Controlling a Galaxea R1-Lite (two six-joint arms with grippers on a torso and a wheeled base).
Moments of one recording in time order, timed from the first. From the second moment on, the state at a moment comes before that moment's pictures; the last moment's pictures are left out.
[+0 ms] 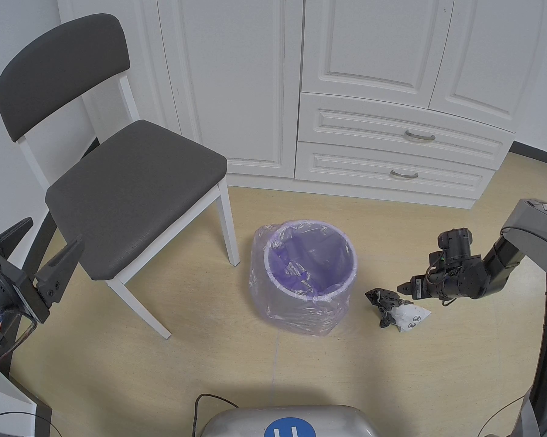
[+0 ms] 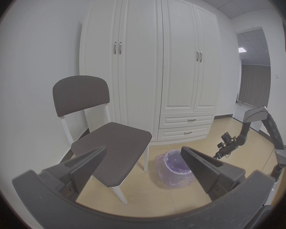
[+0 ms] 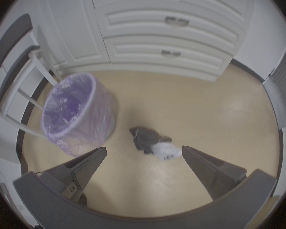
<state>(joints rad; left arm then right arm) -0.46 0.92 -0.37 -0.58 0.24 0.06 0.07 2.31 -1.00 -0.54 -0.02 0.03</state>
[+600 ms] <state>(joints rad) -0.33 1.02 -0.33 -0.58 0.15 -0.20 0.07 2.60 -1.79 0.31 -0.02 0.13</state>
